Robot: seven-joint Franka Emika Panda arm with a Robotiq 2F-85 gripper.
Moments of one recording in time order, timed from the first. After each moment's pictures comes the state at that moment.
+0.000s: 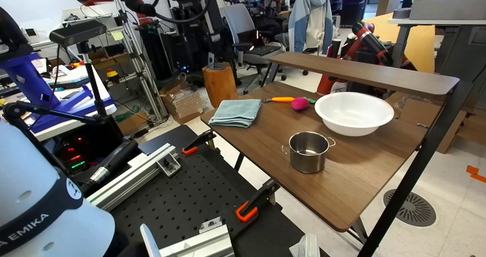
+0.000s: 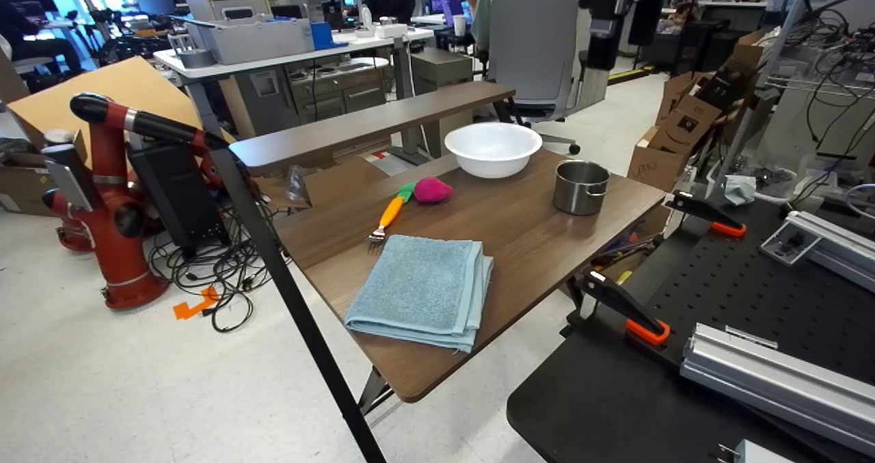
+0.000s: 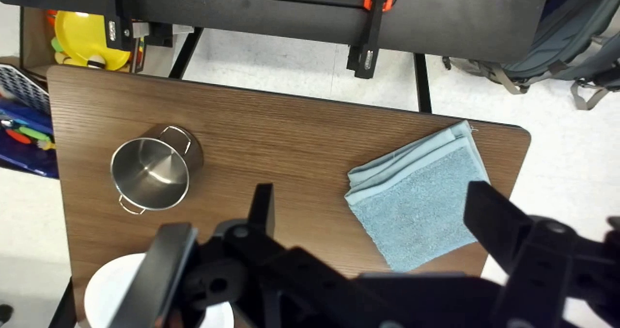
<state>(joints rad) 0.12 -0.42 0.21 -2.63 0.02 2.25 0.14</state>
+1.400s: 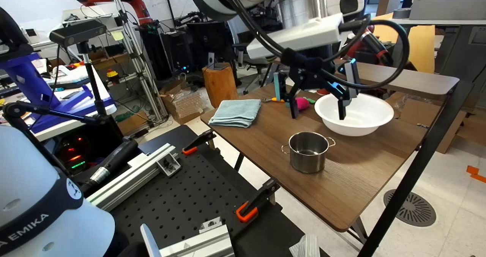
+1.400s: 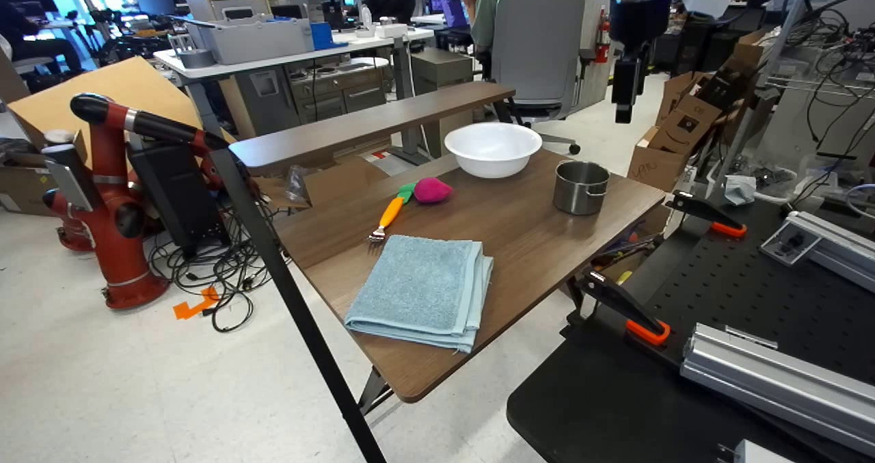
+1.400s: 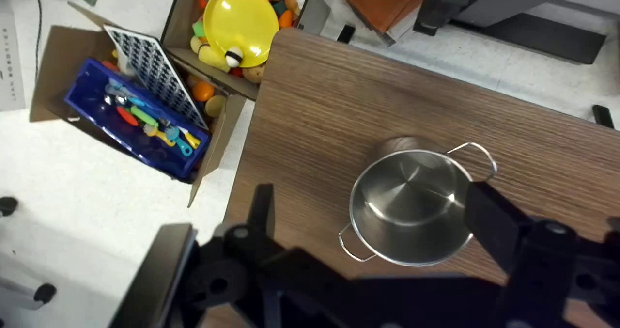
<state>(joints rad) -0.10 0.13 -0.10 -2.42 -0.44 2.55 -0.18</state>
